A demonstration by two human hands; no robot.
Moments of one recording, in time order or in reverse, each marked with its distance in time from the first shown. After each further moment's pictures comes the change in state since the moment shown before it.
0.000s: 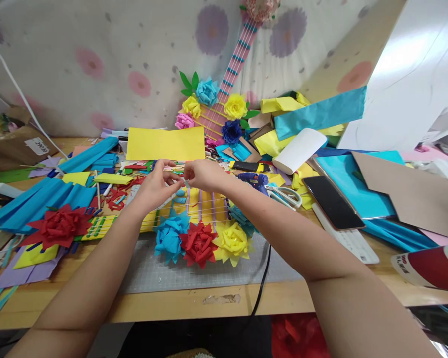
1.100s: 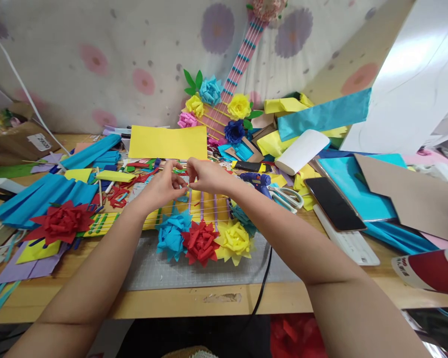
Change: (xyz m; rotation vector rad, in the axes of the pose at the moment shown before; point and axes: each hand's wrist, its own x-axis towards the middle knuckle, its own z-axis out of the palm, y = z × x) left_hand -0.002 0.004 -0.001 -0.014 -0.164 0.046; right_hand -0.007 0.005 0.005 0.115 0.010 -0.123
